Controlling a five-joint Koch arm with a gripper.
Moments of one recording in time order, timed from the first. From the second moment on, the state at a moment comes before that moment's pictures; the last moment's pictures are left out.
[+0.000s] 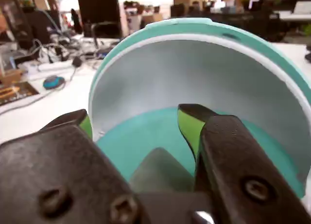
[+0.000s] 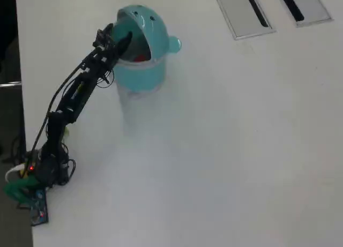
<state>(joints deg) -44.2 61.3 45.4 12.7 -85.5</state>
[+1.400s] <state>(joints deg) -42.8 118.3 114.4 31.4 -98.3</state>
